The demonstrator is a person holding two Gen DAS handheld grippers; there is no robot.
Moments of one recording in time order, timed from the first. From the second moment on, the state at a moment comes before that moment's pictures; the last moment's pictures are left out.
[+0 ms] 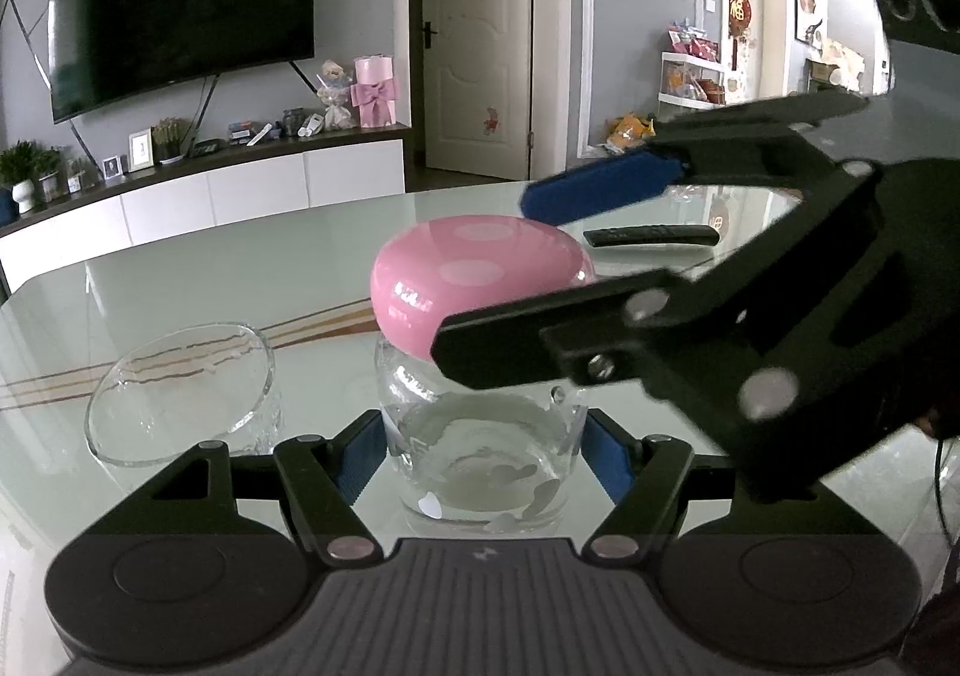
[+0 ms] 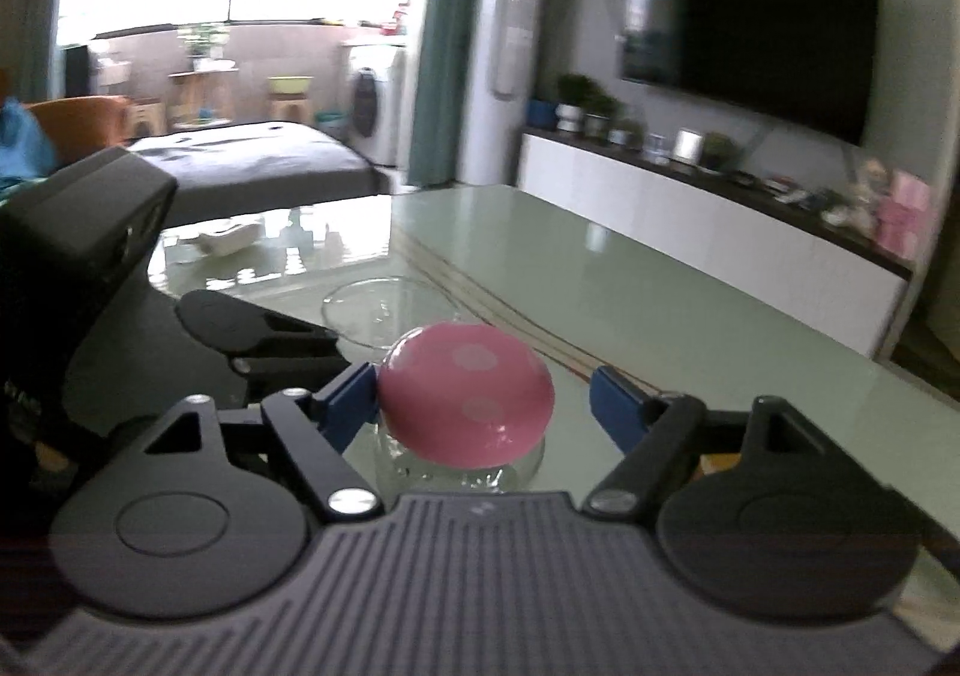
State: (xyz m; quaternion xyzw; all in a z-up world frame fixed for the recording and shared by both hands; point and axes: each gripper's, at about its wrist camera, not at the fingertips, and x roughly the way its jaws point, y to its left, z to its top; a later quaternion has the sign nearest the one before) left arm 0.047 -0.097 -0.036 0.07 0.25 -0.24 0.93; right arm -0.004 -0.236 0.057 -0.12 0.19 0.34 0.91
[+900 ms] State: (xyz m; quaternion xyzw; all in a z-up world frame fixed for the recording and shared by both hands) left arm 0.046 -0.094 -0.032 0.06 0.25 -0.24 0.93; right arm -0.010 -0.211 0.054 -0.13 0.21 0.30 0.92
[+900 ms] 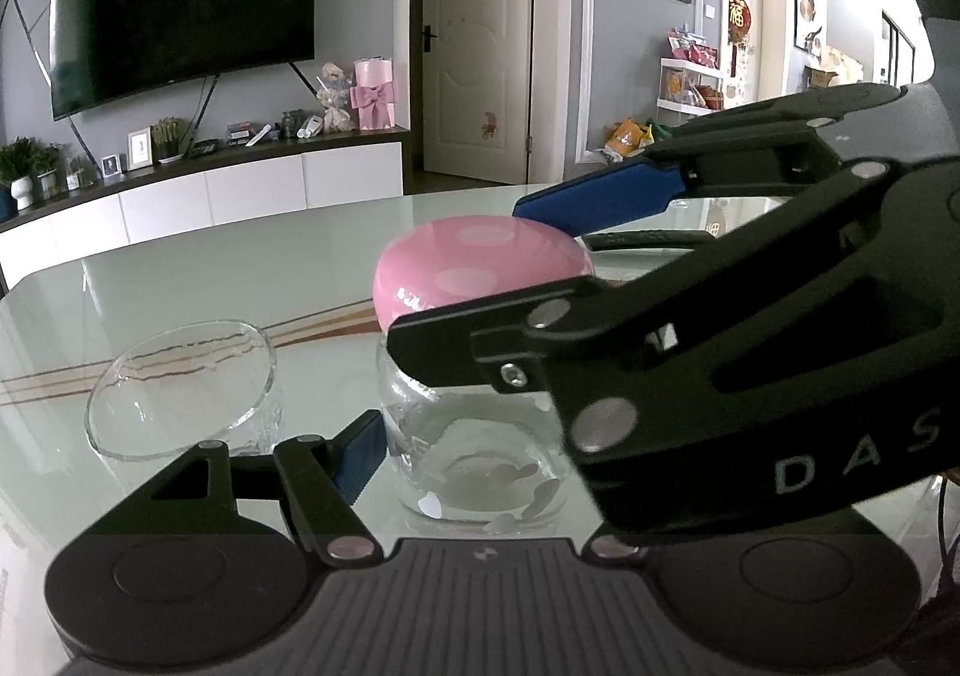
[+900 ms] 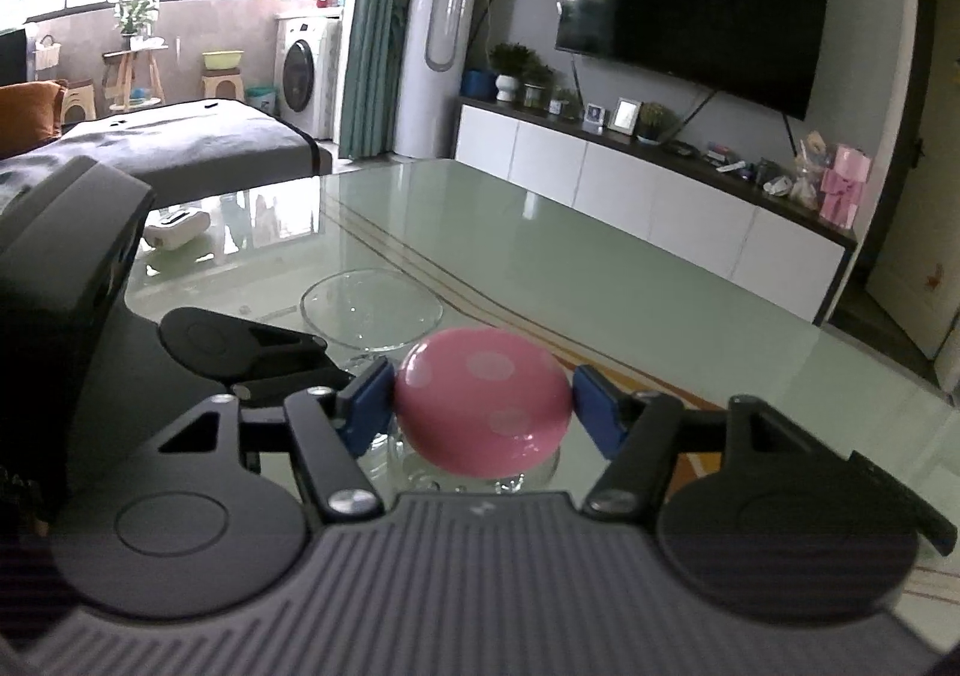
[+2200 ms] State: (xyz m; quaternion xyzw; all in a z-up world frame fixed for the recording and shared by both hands) left arm 0.046 -0.087 -0.035 0.07 0.25 -0.24 0.93; right arm 0.002 -0.258 0.066 -0.08 0.20 0.36 0.91
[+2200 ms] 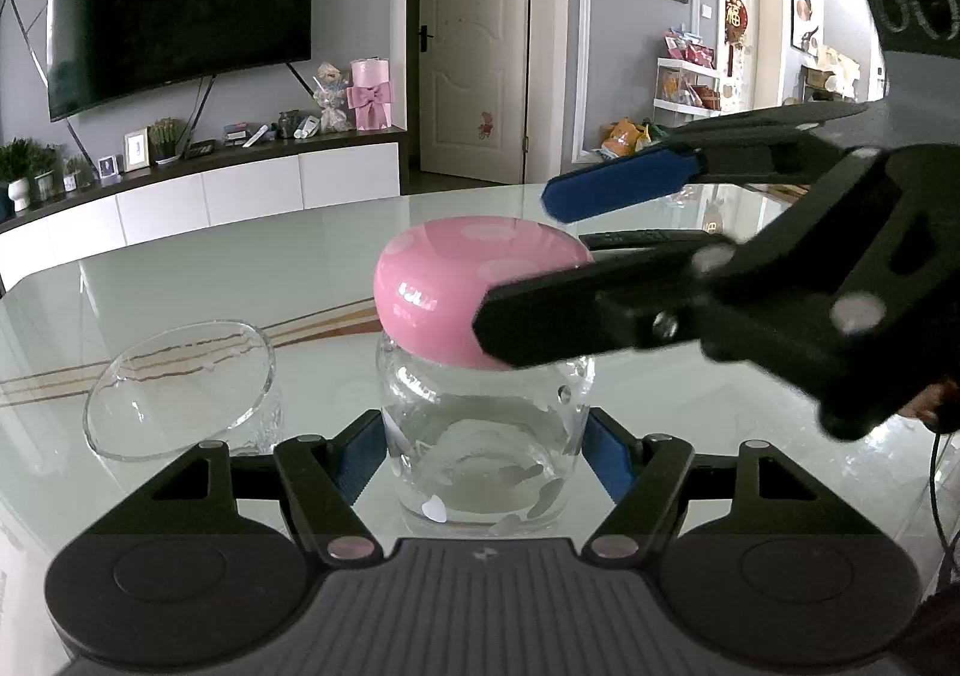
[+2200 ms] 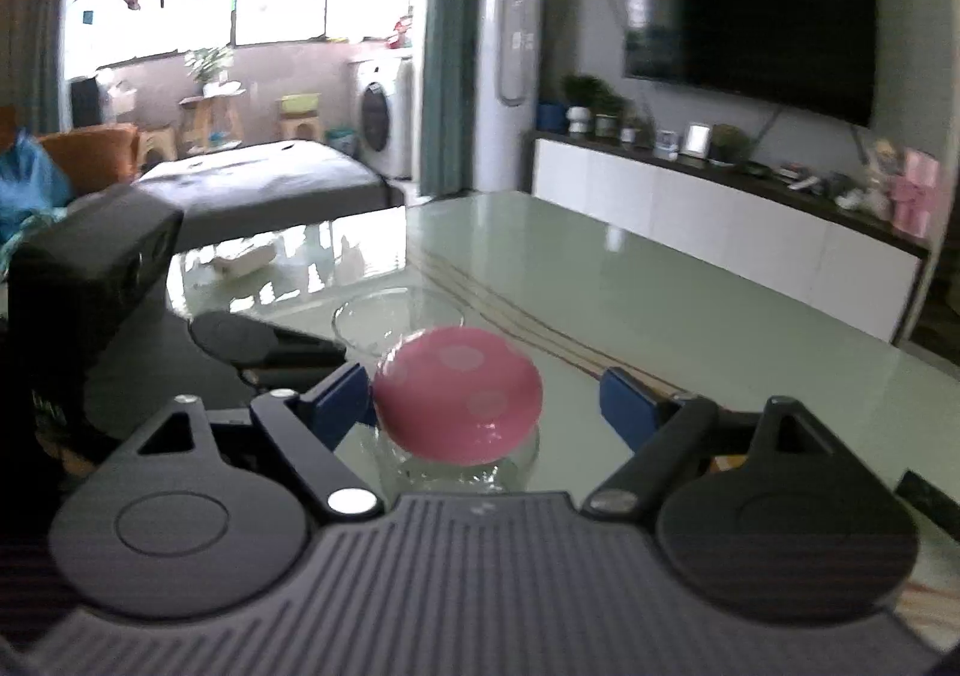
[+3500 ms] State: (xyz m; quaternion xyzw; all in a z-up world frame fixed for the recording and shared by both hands) left arm 0.041 -0.094 -0.031 0.07 0.24 -0.24 0.94; right arm -0.015 -0.211 0.059 -0.11 0.22 0.28 0.93
